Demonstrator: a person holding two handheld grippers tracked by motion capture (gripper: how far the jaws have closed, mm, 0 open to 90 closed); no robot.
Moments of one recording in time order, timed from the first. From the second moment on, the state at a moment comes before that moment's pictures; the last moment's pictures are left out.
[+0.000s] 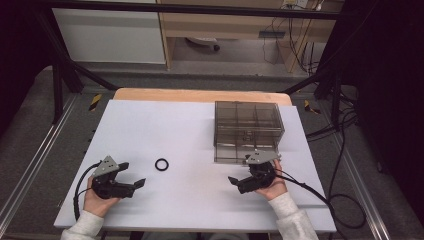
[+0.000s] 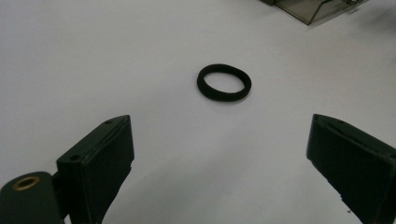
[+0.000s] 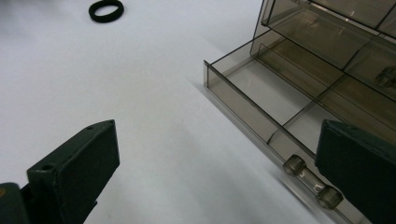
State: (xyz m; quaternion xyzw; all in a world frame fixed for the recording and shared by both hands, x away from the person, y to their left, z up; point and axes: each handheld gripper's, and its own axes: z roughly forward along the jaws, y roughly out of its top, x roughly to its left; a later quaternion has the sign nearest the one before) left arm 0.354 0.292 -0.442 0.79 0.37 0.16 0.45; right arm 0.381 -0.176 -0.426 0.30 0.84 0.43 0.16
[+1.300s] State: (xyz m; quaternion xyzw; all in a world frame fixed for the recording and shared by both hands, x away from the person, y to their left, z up) left arm 0.354 0.292 -0.442 0.79 0.38 0.16 0.45; right arm 0.389 -0.133 -0.415 0.31 0.84 0.42 0.16
